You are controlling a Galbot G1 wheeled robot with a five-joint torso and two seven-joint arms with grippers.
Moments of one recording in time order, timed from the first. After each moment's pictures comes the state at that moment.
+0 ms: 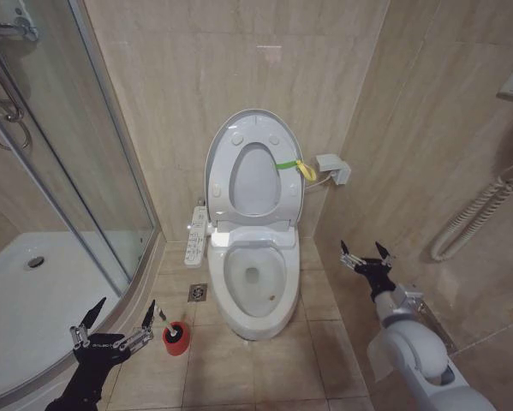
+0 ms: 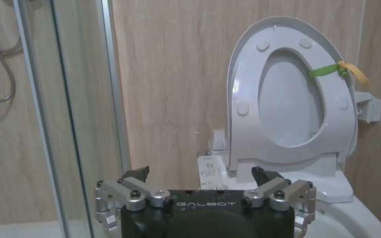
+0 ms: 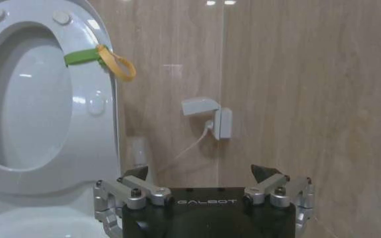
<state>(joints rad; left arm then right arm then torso) 2.00 -1.31 -0.78 -2.50 -0.29 0.02 -0.01 -1.35 1.12 0.62 1.99 0.46 -0.09 0.22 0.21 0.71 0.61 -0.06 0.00</state>
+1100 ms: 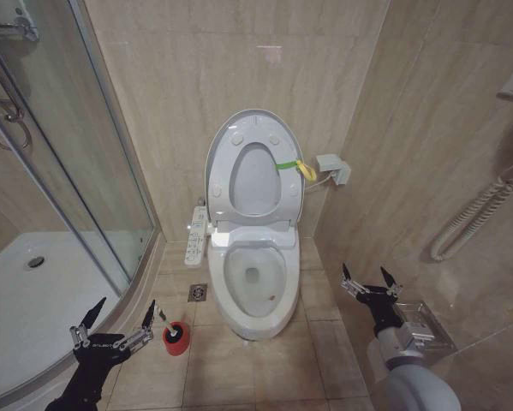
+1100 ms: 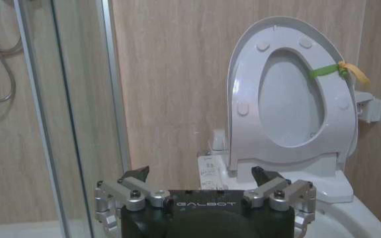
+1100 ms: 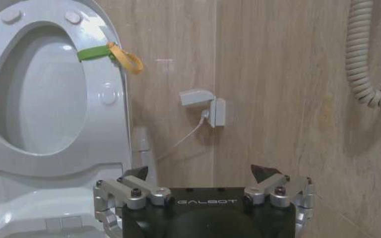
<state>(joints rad) 2.00 -1.31 -0.78 -2.50 -0.29 0.02 -0.01 -1.54 1.30 0.65 2.13 0.31 -0.07 0.21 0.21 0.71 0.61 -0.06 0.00</state>
